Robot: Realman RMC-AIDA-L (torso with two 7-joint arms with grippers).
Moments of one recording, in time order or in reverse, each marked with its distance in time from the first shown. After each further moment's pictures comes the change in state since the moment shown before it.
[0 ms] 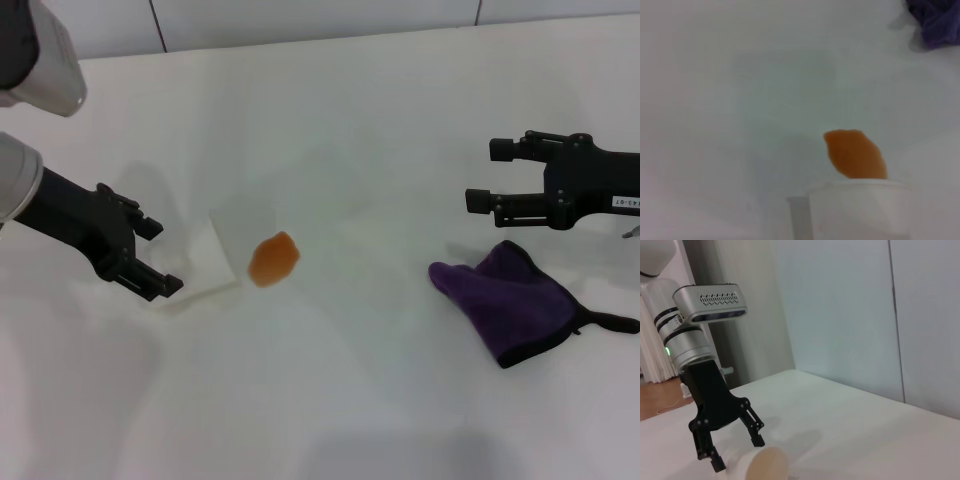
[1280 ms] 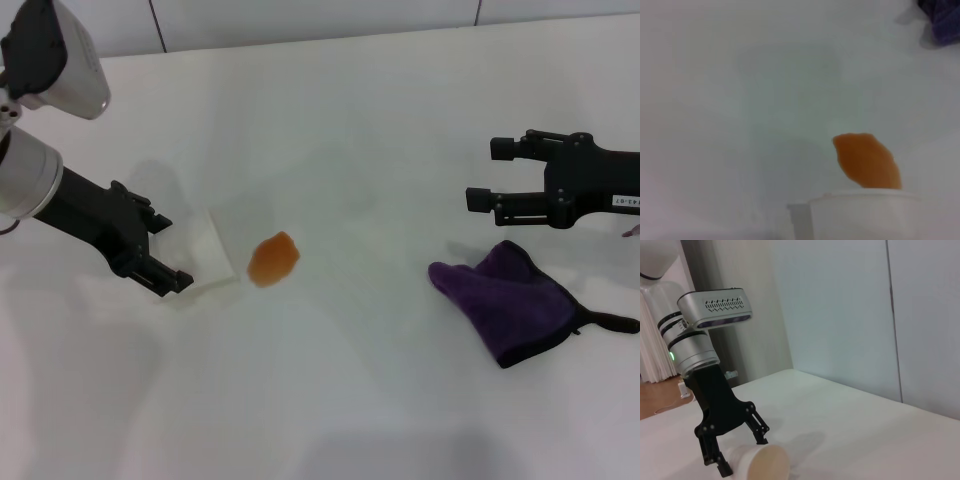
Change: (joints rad) left arm -0.005 0.000 0.000 0.064 0.012 -0.076 -0.021; right arm 0.000 0.000 0.000 0.000 0.000 0.006 0.000
